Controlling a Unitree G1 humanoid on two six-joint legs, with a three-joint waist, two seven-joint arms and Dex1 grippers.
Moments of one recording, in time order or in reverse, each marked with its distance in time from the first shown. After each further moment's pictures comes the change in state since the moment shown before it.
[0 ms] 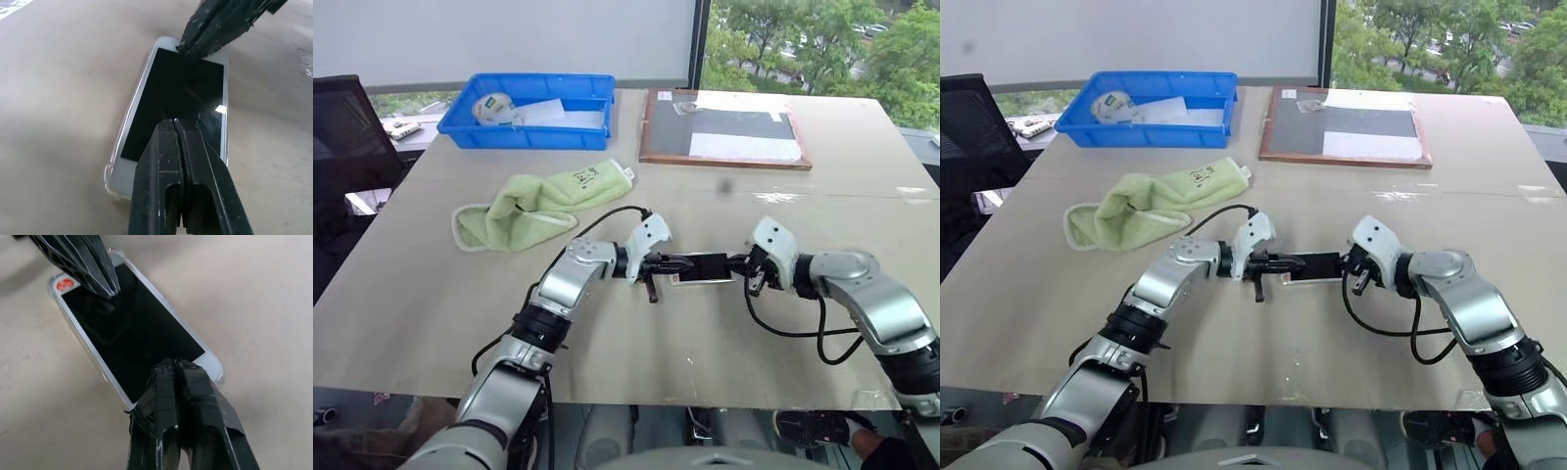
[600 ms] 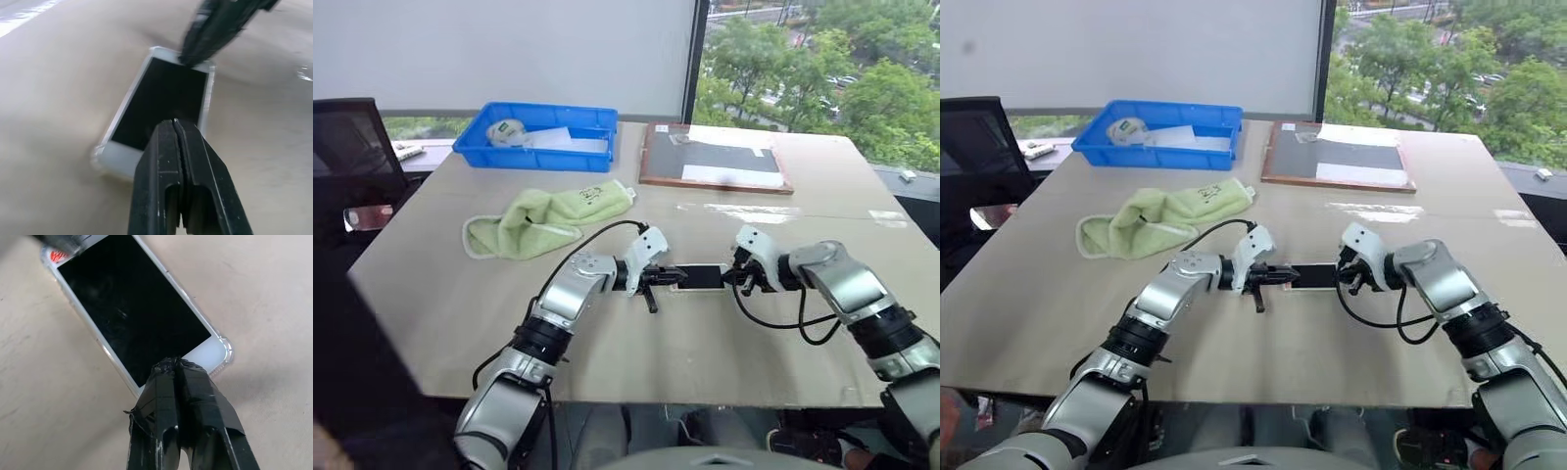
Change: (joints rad) left arm 0.061 -0.021 -0.002 -0.032 0.021 0.075 0.055; right arm -0.158 0.107 0.151 0.403 -0.110 -0.076 0.120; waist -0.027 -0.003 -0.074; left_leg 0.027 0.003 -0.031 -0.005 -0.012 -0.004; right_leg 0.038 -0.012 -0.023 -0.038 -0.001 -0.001
